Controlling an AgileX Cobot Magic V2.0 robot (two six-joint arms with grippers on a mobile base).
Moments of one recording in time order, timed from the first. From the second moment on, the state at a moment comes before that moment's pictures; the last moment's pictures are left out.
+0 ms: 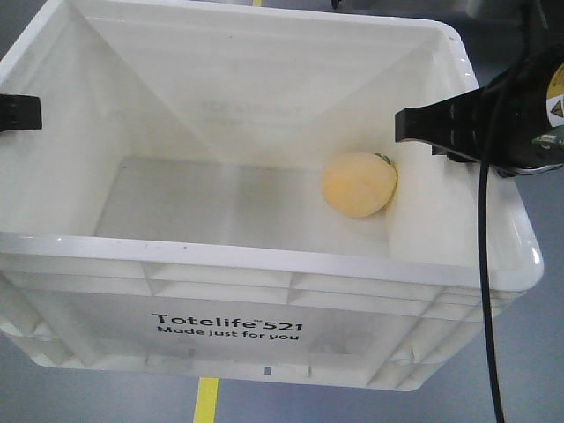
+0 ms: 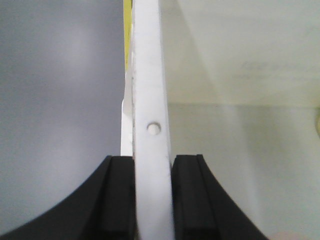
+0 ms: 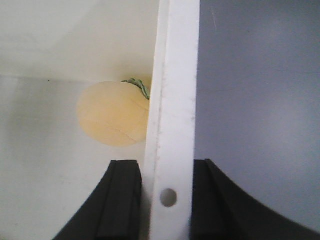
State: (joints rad) left arm -0.44 1.00 -1.15 0.29 0.96 -0.47; right arm 0.67 1.20 -1.25 -0.45 1.13 0.68
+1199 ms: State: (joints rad) left arm -0.44 1.00 -1.15 0.29 0.95 -0.47; right arm 0.67 1.20 -1.25 -0.45 1.14 0.68
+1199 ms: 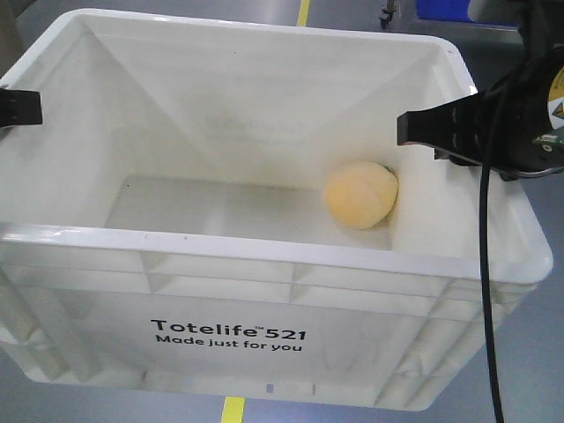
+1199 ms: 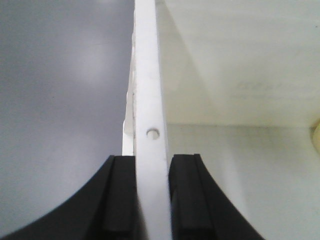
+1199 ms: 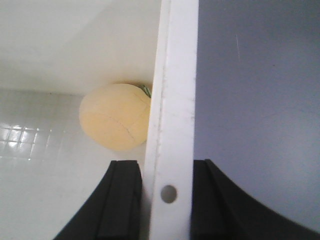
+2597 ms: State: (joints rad) left arm -0.44 1.00 -1.15 0.29 0.95 -0.48; right arm 0.67 1.20 -1.25 -0.45 1.14 0.68
